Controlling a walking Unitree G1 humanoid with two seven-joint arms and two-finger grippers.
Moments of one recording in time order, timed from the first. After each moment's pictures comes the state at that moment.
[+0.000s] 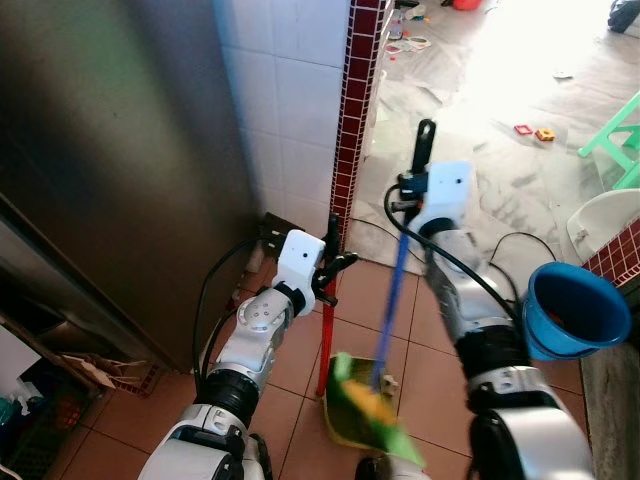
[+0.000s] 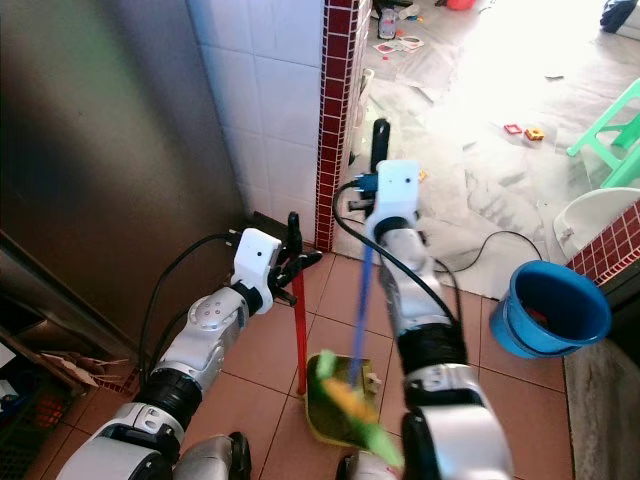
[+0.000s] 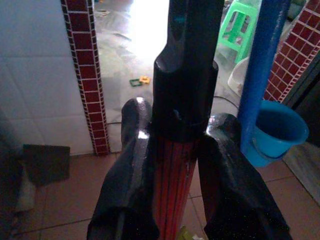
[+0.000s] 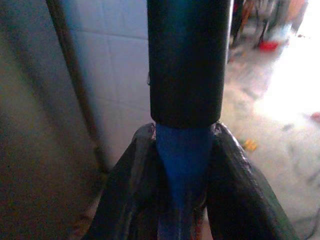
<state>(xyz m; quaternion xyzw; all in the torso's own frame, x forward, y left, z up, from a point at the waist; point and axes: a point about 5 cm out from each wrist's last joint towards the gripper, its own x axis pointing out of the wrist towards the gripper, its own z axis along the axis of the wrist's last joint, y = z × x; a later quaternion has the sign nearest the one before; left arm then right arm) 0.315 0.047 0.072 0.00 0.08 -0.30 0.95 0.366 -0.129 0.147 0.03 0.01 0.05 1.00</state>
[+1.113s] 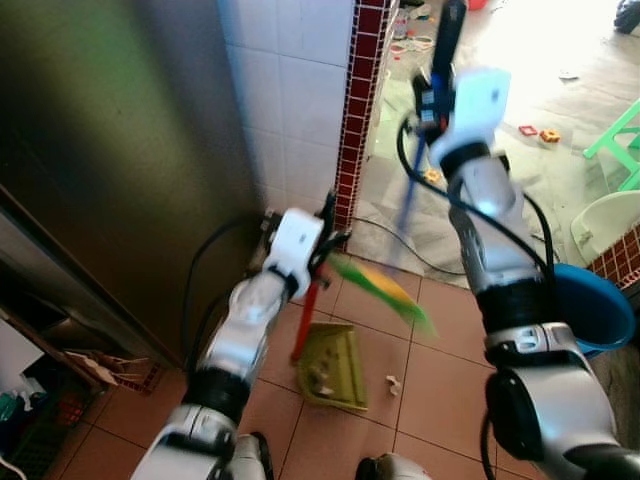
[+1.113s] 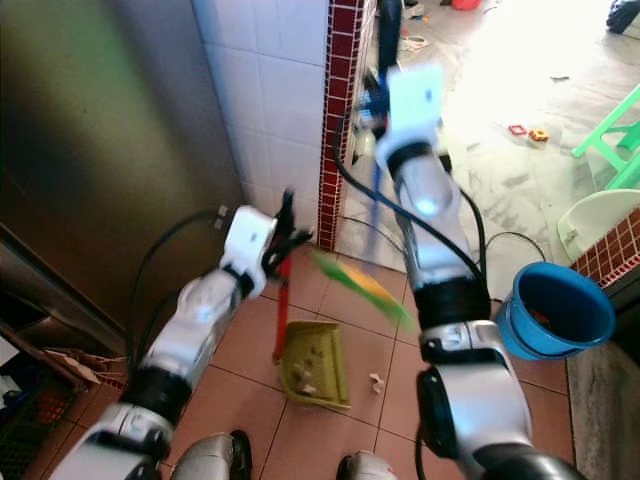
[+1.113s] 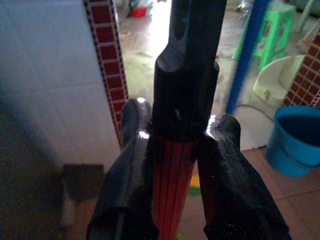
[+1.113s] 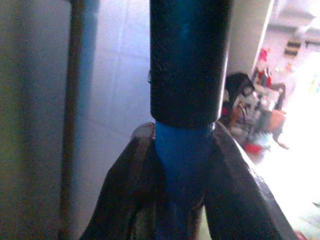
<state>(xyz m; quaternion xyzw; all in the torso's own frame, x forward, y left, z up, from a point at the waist) 0.318 0.057 0.095 0.05 0.04 -0.27 0.96 0.377 -0.144 0.234 -0.09 -0.19 0.07 0.98</state>
